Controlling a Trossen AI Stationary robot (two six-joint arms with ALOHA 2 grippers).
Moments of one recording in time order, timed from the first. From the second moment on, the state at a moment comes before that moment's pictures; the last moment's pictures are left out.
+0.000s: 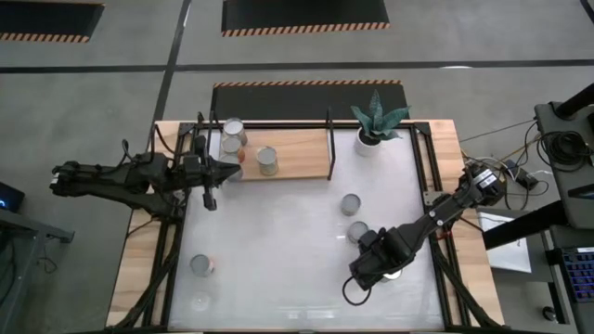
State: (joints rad) left arm -0.10 0.63 0.70 -0.05 -0.33 0.11; right arm 0.58 1.68 1.39 -1.23 -0.21 1.55
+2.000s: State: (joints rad) left arm -0.10 0.63 0.70 -0.05 -0.33 0.10; right arm 0.57 1.78 1.45 -1.21 -0.14 1.36
